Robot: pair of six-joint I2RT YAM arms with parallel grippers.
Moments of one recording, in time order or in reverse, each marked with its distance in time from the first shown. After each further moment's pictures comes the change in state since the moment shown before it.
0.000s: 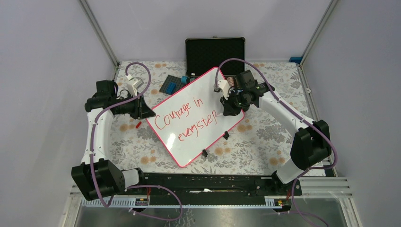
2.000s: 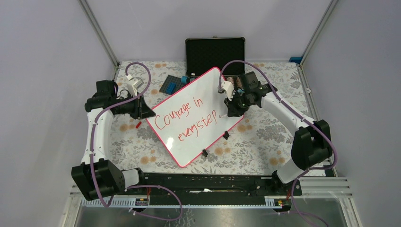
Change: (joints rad) left arm 0.000 0.000 0.000 0.000 0.000 0.000; right arm -0.046 -0.003 -0.038 0.000 0.009 -0.032
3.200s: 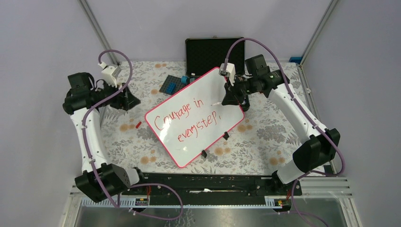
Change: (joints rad) left arm 0.165 -0.012 0.234 -0.017 -0.051 -0.015; right arm -0.003 -0.035 0.283 -0.172 -0.203 0.053
